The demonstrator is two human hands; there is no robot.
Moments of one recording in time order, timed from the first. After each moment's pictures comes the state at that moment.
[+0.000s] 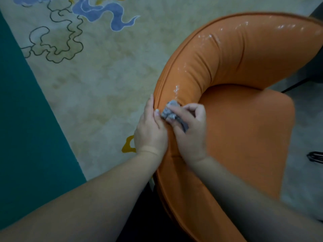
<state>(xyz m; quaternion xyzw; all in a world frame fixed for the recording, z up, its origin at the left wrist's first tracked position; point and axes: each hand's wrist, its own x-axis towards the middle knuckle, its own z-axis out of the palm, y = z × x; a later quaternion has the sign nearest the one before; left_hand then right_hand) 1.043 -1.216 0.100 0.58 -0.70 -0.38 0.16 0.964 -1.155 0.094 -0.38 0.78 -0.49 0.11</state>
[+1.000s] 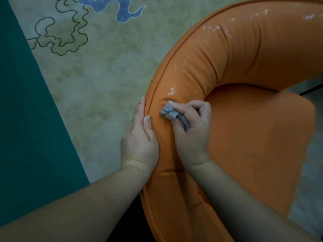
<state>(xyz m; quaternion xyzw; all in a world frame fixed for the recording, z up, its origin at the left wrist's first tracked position) 1.040 -1.213 0.095 0.58 -0.72 -0.34 0.18 0.935 -1.169 0.076 -0.37 0.76 -0.51 0.11</state>
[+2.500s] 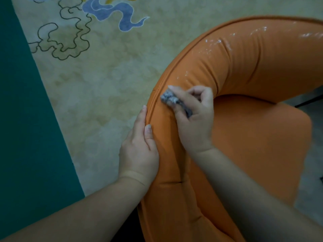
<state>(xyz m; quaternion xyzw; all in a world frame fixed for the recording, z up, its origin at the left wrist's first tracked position) 1.039 -1.213 0.100 0.57 -0.72 -0.35 0.17 0.905 -1.208 0.084 -0.42 0.74 -0.51 0.09</state>
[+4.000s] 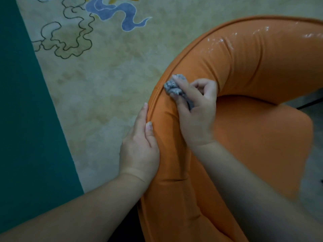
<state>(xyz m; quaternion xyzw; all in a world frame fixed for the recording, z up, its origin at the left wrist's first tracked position) 1.040 -1.213 0.100 0.58 -0.72 -0.34 0.17 0.899 -1.216 0.087 -0.46 0.75 -0.48 0.05</state>
